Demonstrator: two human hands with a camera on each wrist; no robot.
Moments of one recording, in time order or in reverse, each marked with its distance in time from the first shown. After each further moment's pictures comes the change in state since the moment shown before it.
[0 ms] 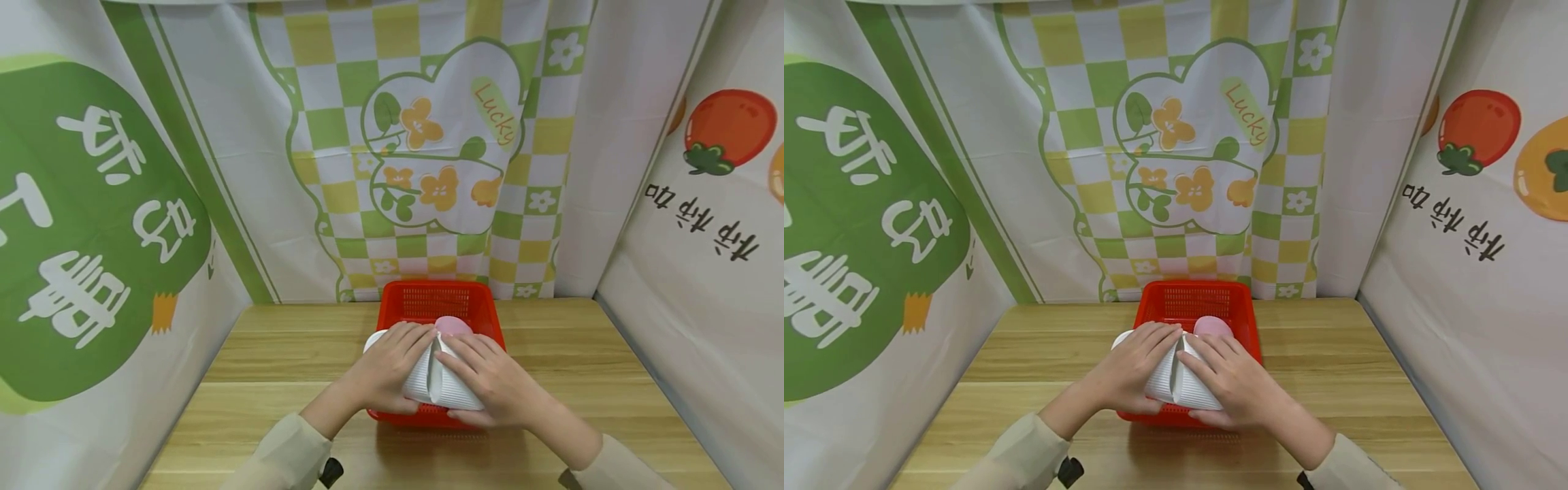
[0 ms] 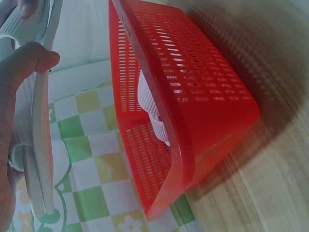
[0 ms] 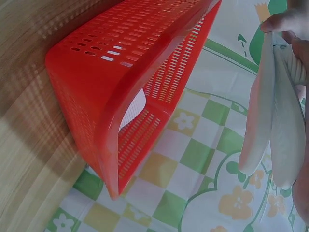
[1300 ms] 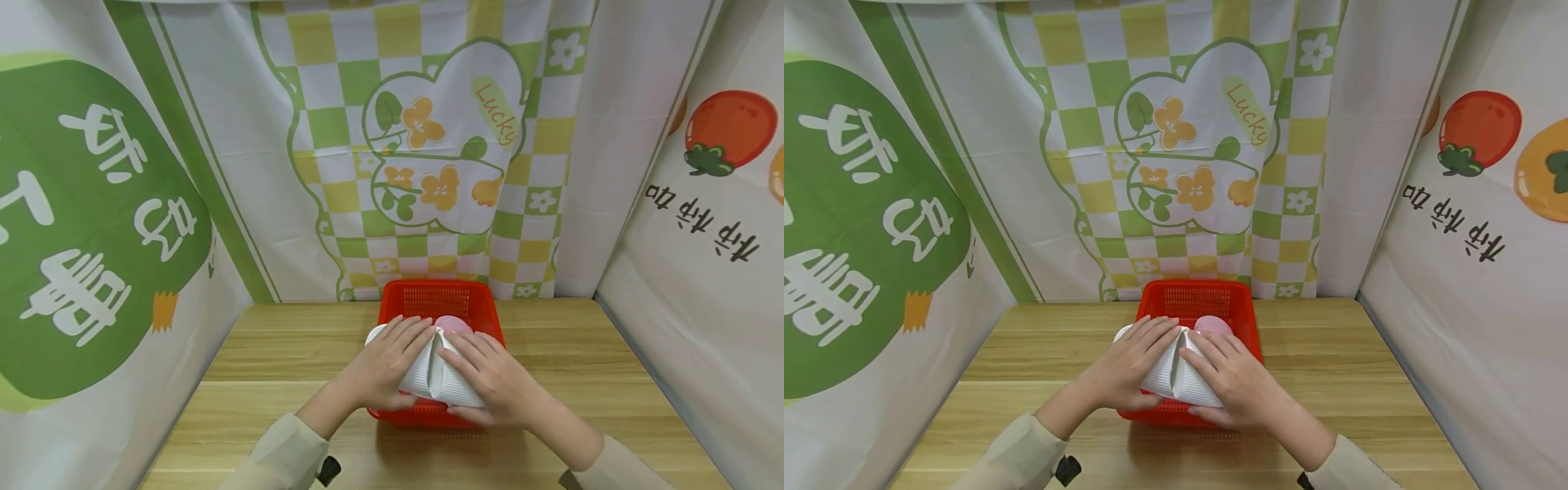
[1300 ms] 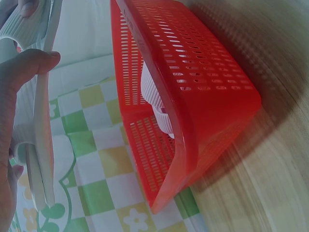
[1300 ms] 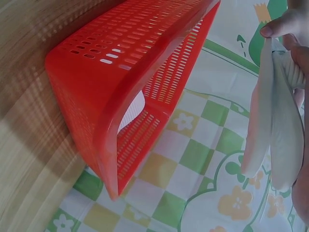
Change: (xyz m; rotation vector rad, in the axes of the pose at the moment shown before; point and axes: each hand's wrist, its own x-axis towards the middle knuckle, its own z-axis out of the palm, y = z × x) left_hand -0.005 0.000 -0.009 0.024 -0.063 -0.042; right_hand 0.001 -0.002 -0.001 -0.009 0.021 0.021
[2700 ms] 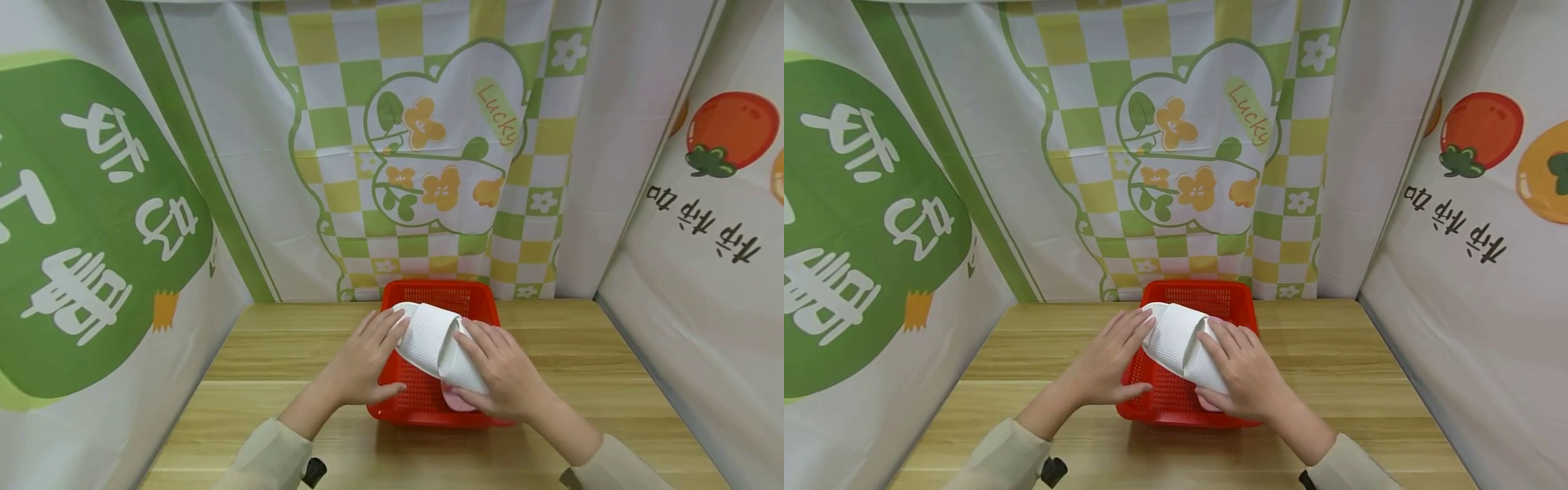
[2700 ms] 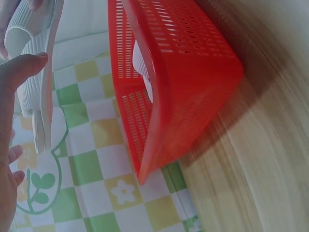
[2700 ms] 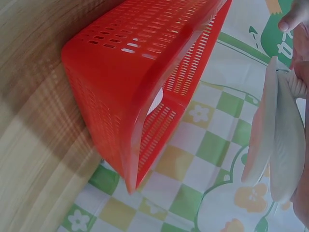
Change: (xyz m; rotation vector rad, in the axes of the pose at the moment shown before) left_hand -0.025 -0.021 -0.002 0.042 0.068 -0.082; right_hand -0.007 0.009 0.004 -0.051 0.001 0.176
